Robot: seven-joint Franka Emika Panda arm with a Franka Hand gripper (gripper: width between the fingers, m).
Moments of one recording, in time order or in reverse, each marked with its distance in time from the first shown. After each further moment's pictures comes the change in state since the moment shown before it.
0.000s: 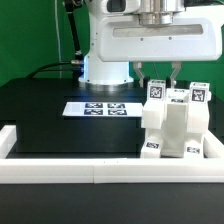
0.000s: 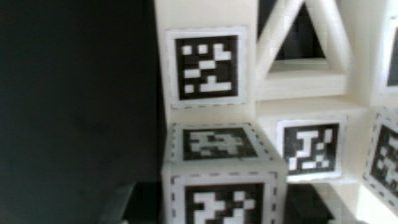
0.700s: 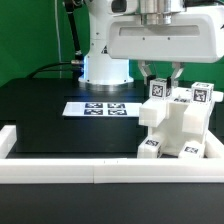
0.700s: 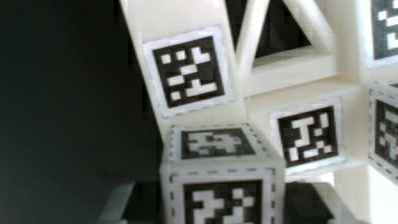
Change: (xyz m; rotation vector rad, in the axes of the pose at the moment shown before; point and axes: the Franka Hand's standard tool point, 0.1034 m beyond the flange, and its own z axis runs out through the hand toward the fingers) arm -0.009 -0.004 -0.001 -0.007 -0.031 0.278
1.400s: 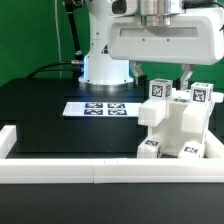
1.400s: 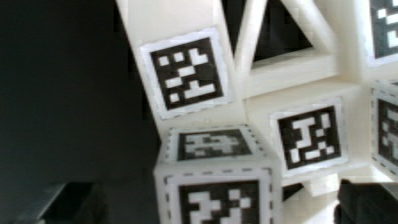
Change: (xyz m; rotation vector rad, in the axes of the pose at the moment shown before) arm 0.000 0.001 0.002 -0.003 -0.001 -0.001
